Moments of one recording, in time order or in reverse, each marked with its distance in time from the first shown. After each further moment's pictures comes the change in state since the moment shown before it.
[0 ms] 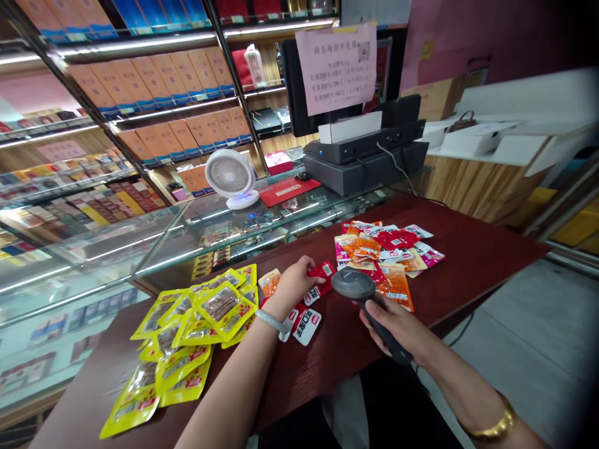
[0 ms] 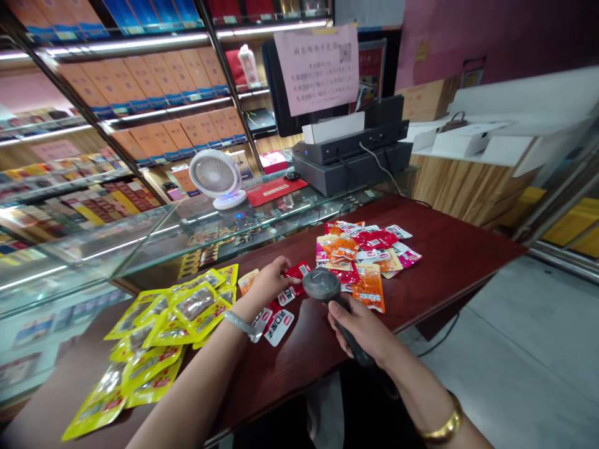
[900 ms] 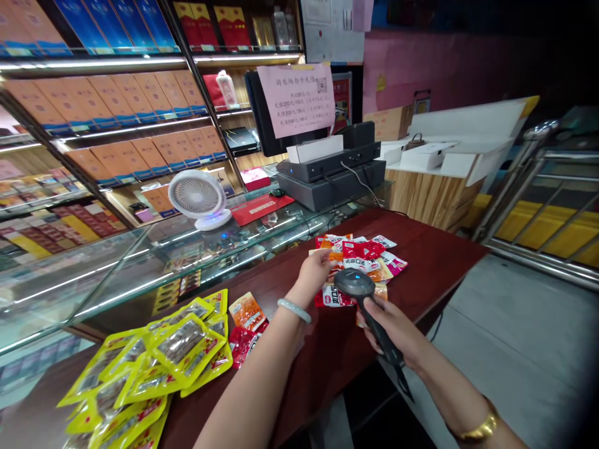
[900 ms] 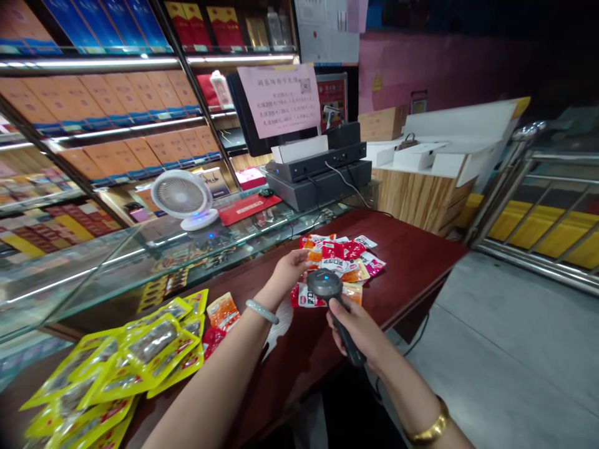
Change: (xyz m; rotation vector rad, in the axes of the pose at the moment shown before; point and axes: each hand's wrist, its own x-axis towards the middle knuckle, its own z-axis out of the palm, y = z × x) left_hand 0.078 0.102 0.052 -0.633 -0.058 0.013; right_hand -0.006 -0.014 -0.040 0.125 0.128 -0.159
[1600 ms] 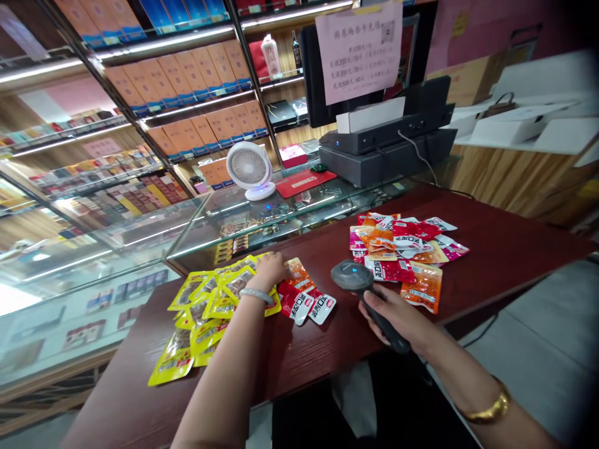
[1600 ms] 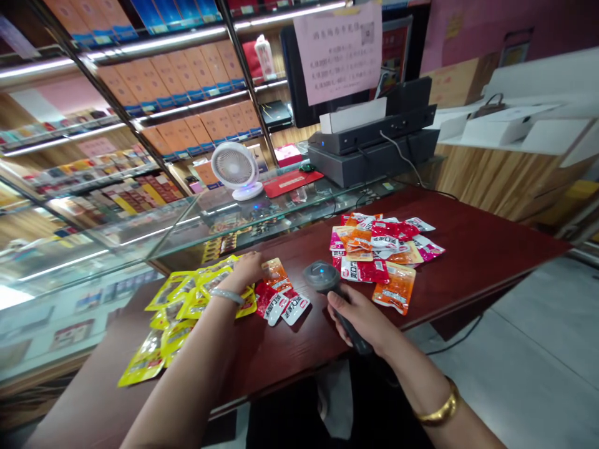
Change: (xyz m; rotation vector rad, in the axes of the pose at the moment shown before) left_hand -0.101 -0.081 -0.188 1.132 0.059 -0.390; right_hand -0.001 0.029 0.062 -0.124 -0.249 0.141
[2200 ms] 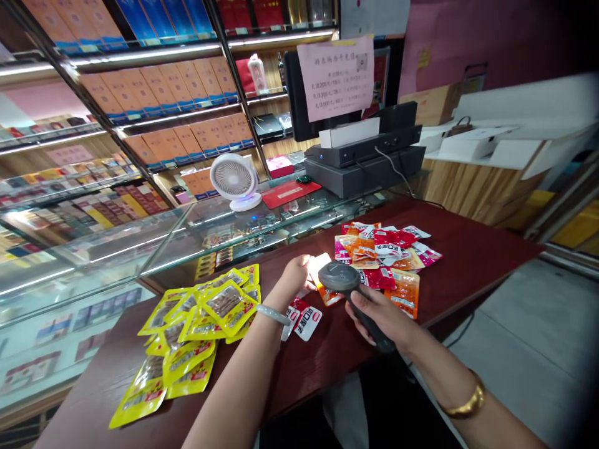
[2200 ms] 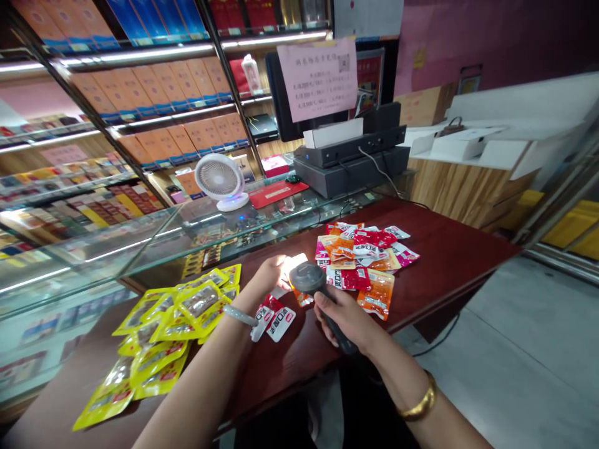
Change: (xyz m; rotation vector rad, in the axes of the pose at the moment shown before) left_hand -0.013 0.105 -0.002 -1.163 -0.207 0.133; right_hand 0.000 -0.020 0.002 0.010 0.001 -0.074
